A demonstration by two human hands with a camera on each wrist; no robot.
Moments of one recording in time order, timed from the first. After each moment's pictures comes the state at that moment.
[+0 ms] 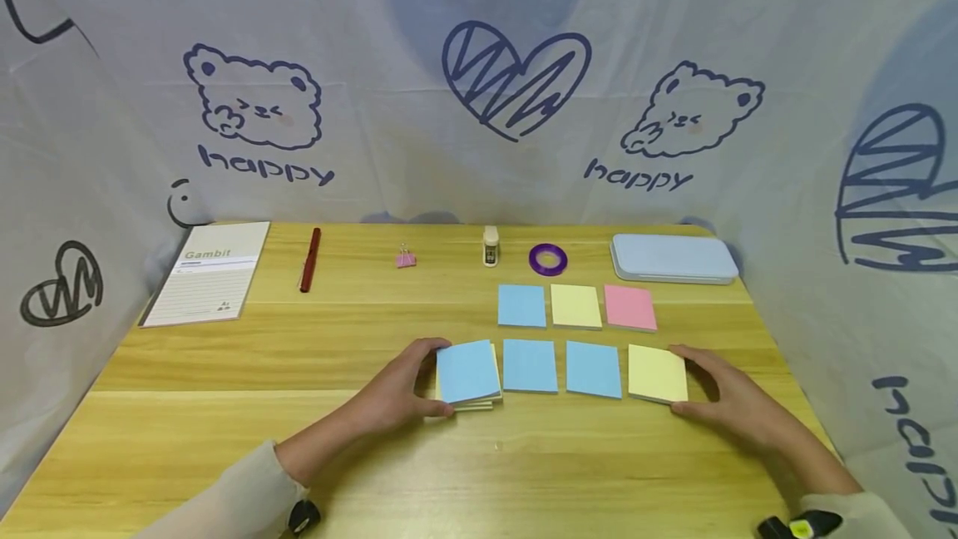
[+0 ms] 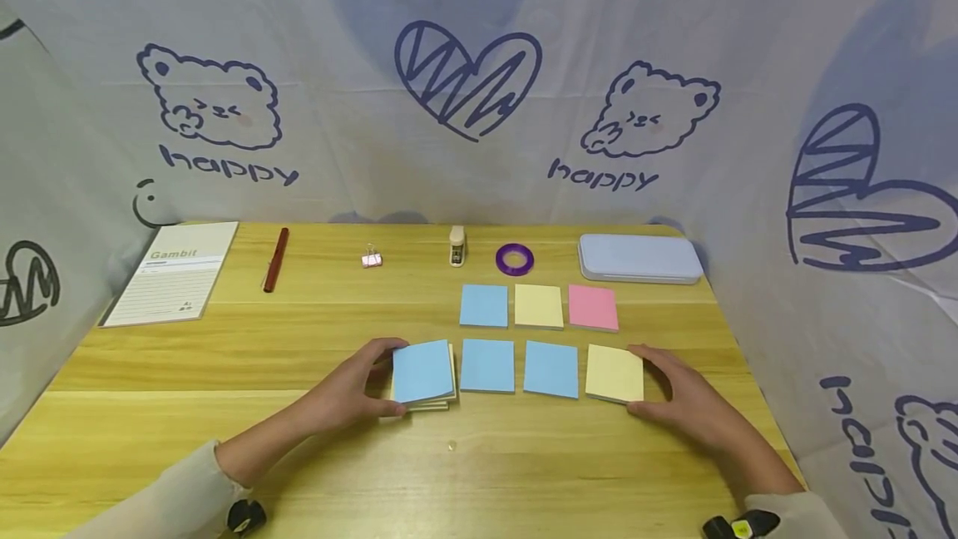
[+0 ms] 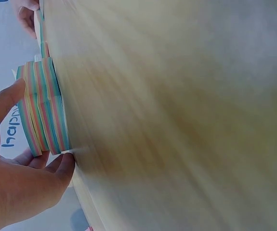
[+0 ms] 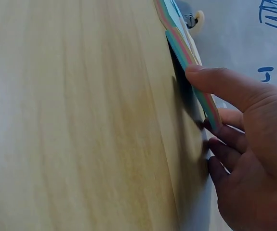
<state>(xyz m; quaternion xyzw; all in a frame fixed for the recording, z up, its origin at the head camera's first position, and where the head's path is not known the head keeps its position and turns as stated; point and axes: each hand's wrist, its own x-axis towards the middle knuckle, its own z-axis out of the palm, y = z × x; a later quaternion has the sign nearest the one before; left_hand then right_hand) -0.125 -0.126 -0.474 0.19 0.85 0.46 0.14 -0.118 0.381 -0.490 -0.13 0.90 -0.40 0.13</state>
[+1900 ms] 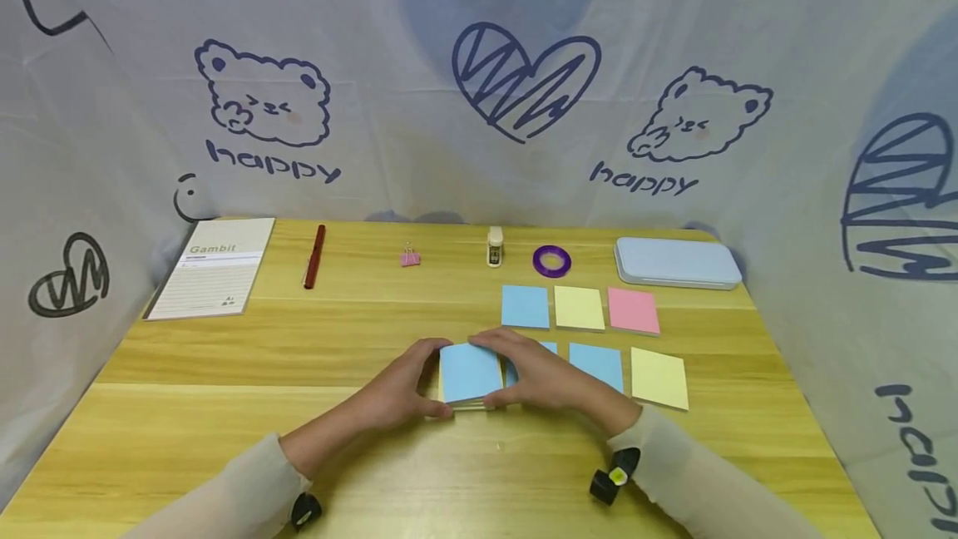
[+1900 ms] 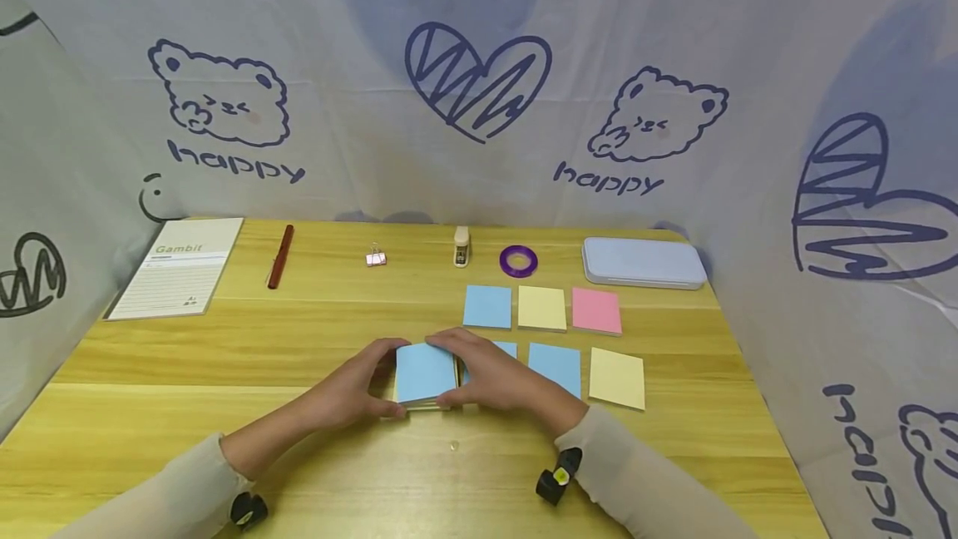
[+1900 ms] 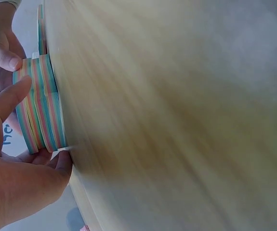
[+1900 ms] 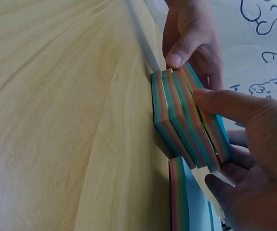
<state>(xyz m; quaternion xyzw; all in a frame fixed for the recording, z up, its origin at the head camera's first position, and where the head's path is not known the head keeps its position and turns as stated) -0.132 -0.129 -0.480 0.19 0.86 0.45 0.15 -0.165 0.132 -0.467 -0.35 0.86 -0.33 0.16</state>
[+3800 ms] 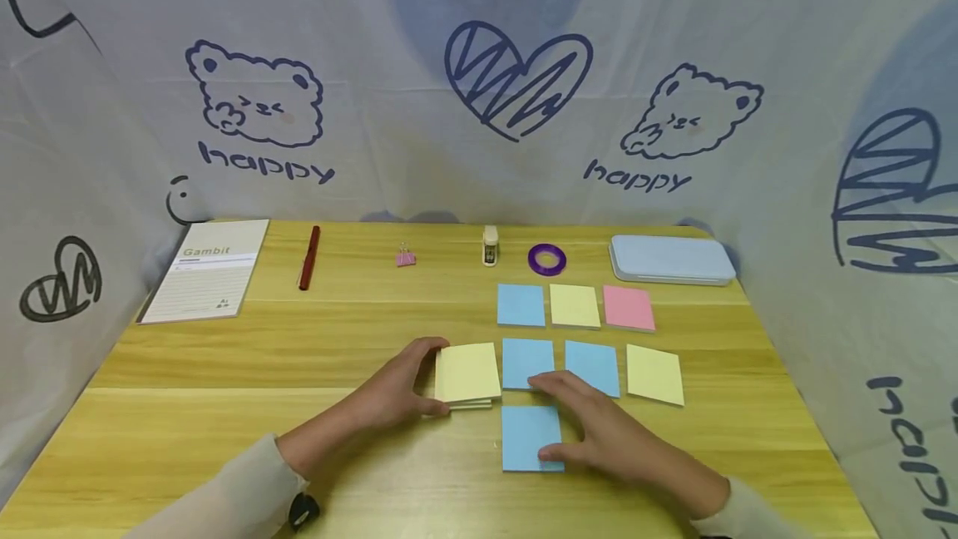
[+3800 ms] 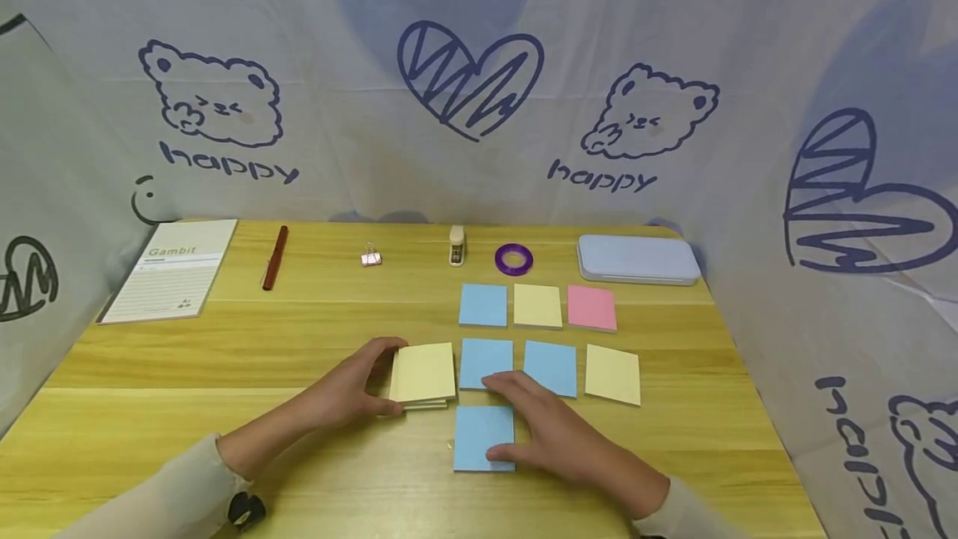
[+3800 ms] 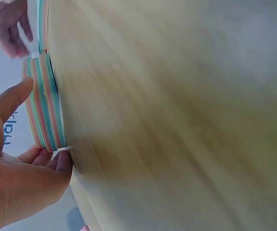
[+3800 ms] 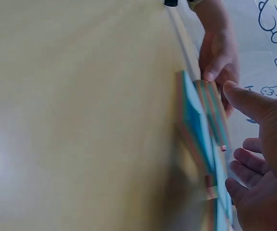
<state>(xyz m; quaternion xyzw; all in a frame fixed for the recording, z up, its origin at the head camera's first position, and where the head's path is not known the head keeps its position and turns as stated) -0.128 -0.126 -0.475 0.17 0.87 0.44 0.16 -0.089 0.207 -0.477 -0.31 0.88 -0.34 0.10</state>
